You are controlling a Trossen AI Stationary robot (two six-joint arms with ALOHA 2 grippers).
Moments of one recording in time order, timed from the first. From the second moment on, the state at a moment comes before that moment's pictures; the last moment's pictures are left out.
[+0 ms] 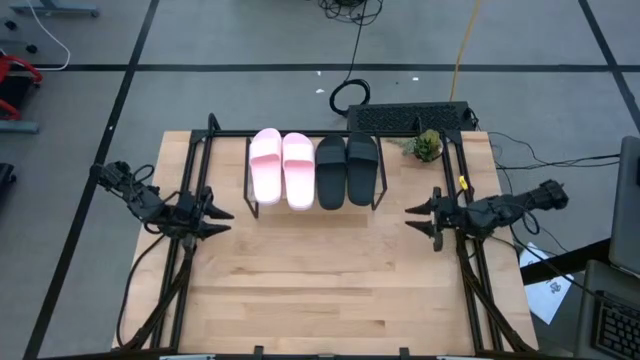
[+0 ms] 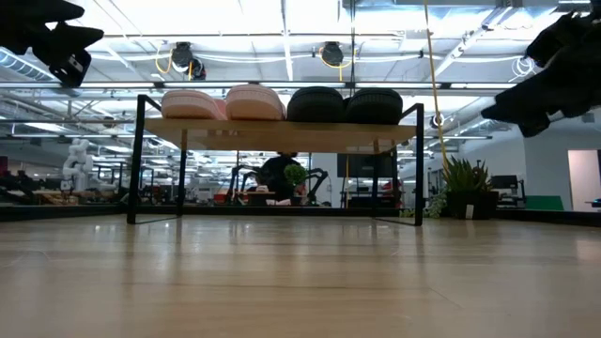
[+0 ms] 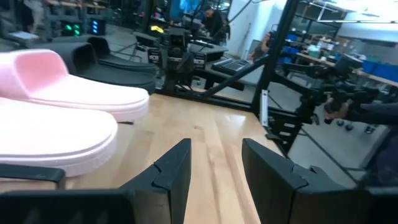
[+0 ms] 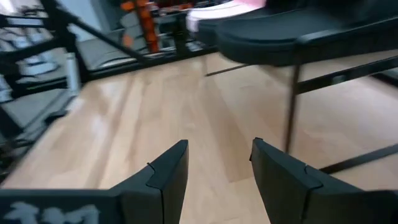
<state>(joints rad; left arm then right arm) -0.62 0.01 0.27 -0.32 -0.50 -0.28 0.34 0.00 0.10 -0.35 0.44 0.30</state>
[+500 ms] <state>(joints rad) -0.49 0.01 0.13 -0.18 -0.49 -0.28 -0.01 0.00 0.10 -0.34 0.13 0.22</state>
